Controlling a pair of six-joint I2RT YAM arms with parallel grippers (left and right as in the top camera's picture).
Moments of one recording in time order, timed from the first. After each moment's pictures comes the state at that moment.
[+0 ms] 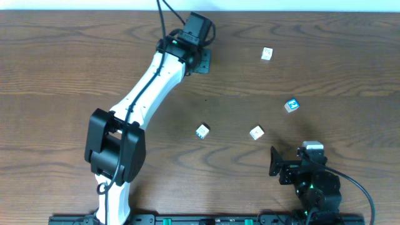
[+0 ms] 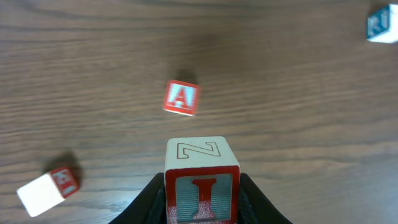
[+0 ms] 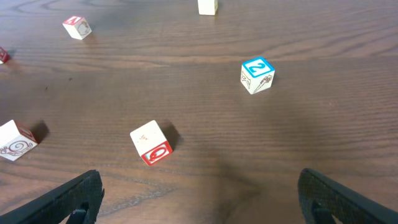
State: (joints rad) left arm -0.49 2.07 1.82 -0.81 -0.05 -0.29; right arm 0.12 0.01 0.16 -0.62 0.00 0.15
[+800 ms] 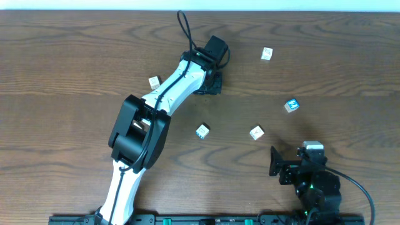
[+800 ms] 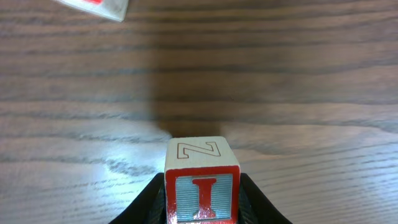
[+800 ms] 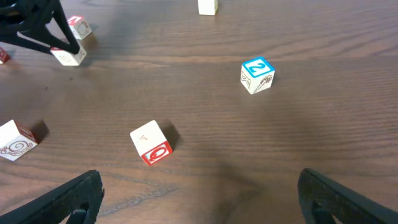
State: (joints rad) left arm -0.55 2.25 1.81 -0.87 0.02 -0.47; right arm 0.12 0.01 0.16 -0.62 -0.01 0.15
